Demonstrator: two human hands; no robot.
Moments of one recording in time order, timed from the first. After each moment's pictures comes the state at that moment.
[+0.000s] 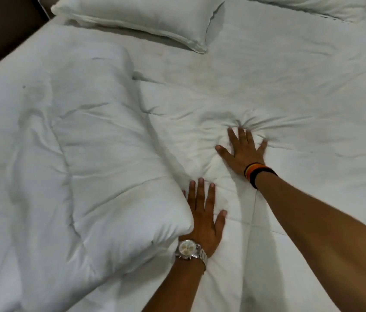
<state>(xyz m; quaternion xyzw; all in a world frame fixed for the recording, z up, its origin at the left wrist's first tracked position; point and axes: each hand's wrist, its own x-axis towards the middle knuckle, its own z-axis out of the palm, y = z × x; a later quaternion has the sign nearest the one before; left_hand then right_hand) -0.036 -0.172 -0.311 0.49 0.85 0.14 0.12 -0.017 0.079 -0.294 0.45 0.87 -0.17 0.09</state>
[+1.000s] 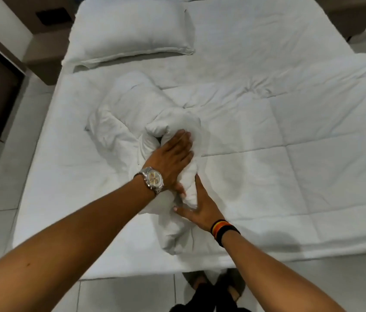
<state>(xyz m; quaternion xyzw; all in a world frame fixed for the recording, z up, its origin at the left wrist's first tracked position) -0.322 -0.345 -0.052 0.80 0.49 -0.31 -0.12 -0.147 -0.394 -0.167 0.46 0.65 -0.59 -0.18</state>
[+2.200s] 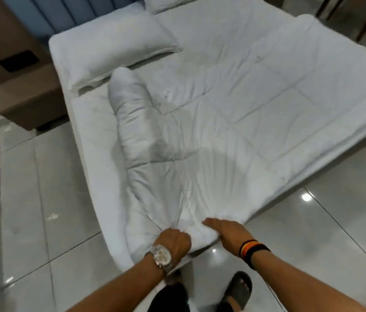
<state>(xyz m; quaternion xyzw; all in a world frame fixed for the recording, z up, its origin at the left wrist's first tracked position) -0.613 -0.697 -0.067 0.80 0.42 -0.39 0.15 -0.405 -0.715 -0.170 0.53 0.74 -0.41 0.04</state>
